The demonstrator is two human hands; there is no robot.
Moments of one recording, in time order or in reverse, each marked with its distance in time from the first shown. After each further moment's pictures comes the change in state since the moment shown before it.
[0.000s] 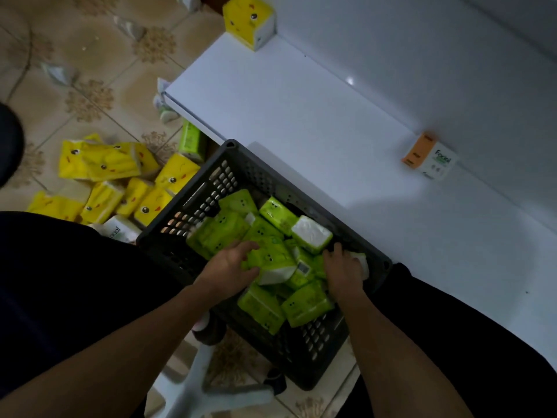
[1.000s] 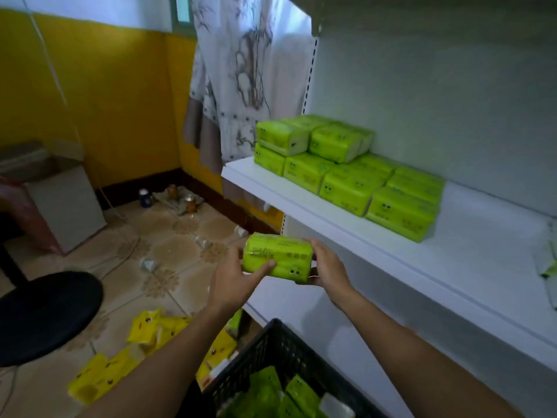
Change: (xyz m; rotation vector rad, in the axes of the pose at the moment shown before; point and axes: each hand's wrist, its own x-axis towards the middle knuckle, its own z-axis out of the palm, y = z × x) left_hand -0.122 0.103 -0.260 -0.351 0.829 0.302; right_hand -0.154 -0.125 -0.354 1.528 0.543 -0.368
